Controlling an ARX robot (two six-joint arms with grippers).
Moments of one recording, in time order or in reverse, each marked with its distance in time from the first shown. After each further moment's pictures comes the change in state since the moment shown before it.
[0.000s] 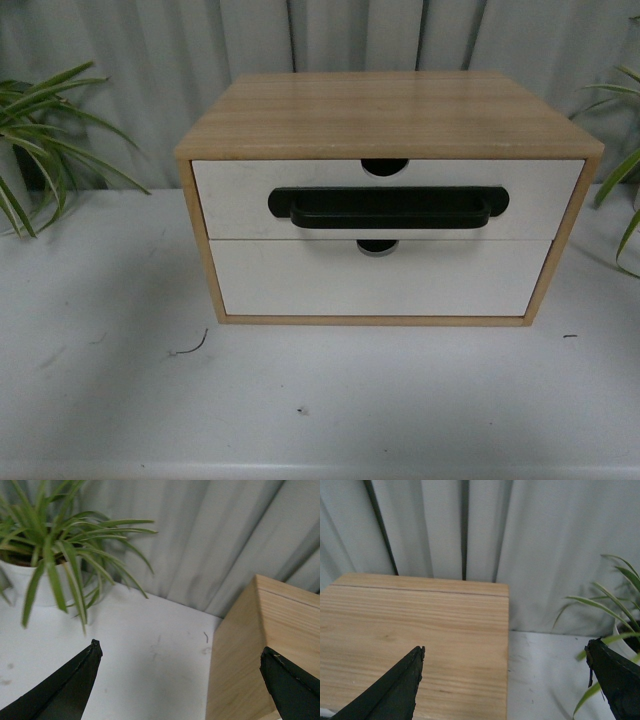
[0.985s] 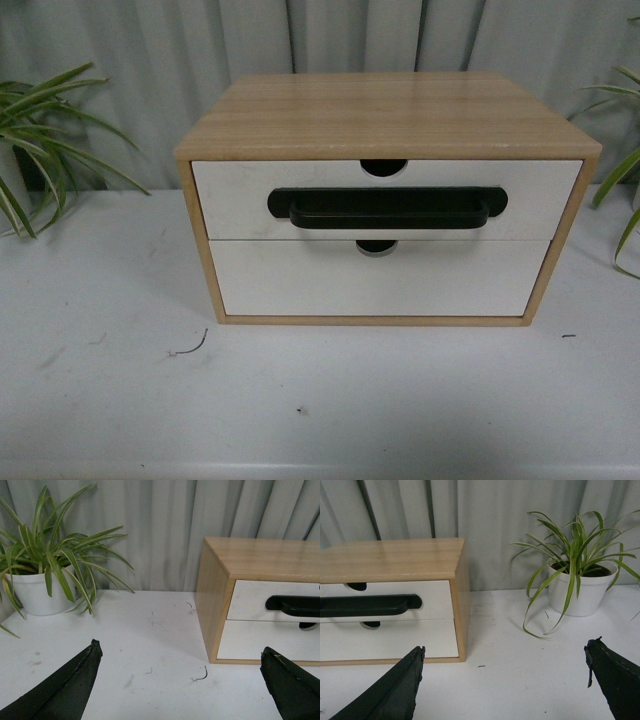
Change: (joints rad) left arm 0.042 -1.271 -0.744 -0.317 0.216 0.260; right arm -0.163 -1.389 -0.821 -0.465 -0.051 0.026
